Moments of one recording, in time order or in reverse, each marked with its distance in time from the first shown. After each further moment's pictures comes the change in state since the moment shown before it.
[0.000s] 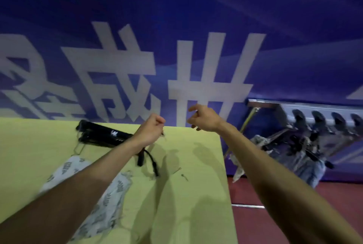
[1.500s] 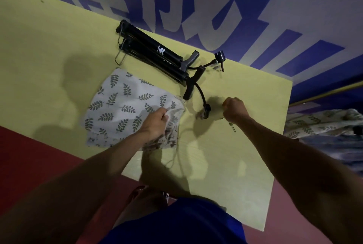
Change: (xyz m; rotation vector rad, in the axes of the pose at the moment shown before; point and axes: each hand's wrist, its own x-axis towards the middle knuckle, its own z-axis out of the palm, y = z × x) left_hand -0.045 -0.234 -0.012 0.169 -0.084 -0.351; right_hand 0.073 0.103 0.206 -0.466 -0.189 0.214
